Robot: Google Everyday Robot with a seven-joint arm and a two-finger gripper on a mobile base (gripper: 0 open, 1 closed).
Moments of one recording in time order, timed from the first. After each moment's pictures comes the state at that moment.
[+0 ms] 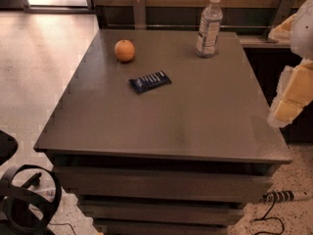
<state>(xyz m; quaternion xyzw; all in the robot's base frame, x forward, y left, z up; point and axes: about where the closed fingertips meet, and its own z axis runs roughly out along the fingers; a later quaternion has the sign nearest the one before) 0.439 -0.213 0.989 -0.60 0.78 -0.05 0.18</state>
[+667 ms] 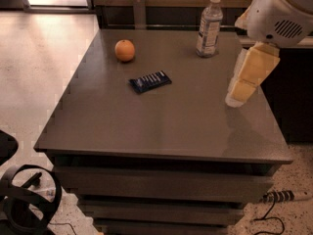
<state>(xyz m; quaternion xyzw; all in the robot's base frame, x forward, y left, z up) 0.479 -0.161 0.993 -0.60 0.77 -0.03 0.21</state>
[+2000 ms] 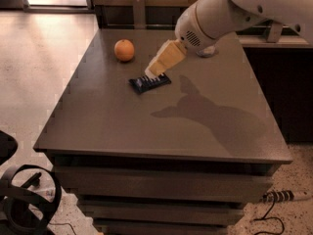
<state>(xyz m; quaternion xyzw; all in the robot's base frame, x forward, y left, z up) 0.614 -0.034 0.949 -0.50 0.77 0.09 0.39</state>
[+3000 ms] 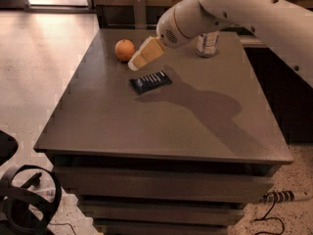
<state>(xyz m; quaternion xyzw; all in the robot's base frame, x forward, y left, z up) 0.674 0.010 0.930 -0.50 0.75 0.13 0.42</state>
